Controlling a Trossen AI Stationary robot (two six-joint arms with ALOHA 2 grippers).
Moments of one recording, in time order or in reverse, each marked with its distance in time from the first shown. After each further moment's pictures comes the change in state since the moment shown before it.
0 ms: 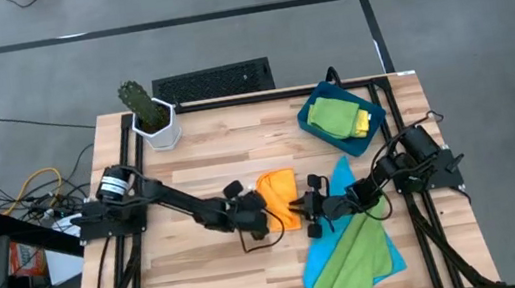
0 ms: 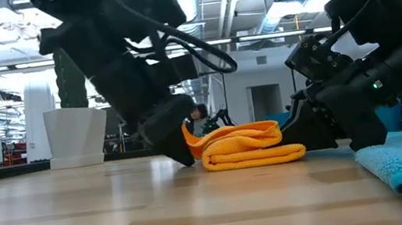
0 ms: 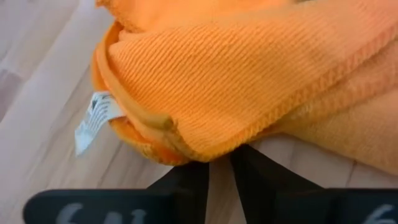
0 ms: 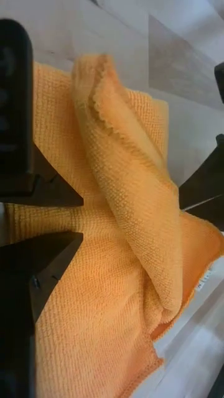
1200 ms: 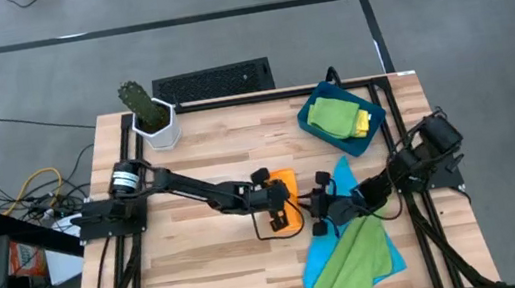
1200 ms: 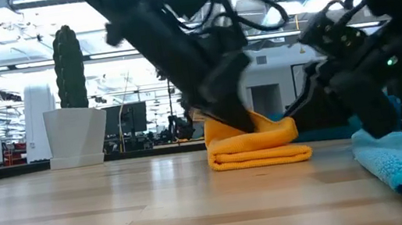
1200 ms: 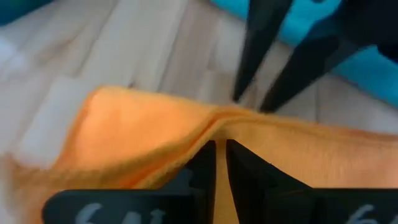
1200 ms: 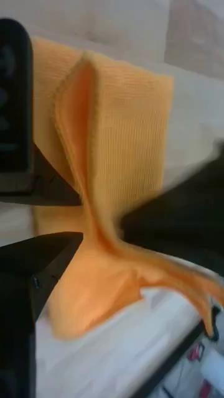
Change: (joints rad) left arm 0.101 0.079 0.189 0.169 0.203 0.301; right arm 0.073 -0.201 0.001 -0.314 0.208 -0.046
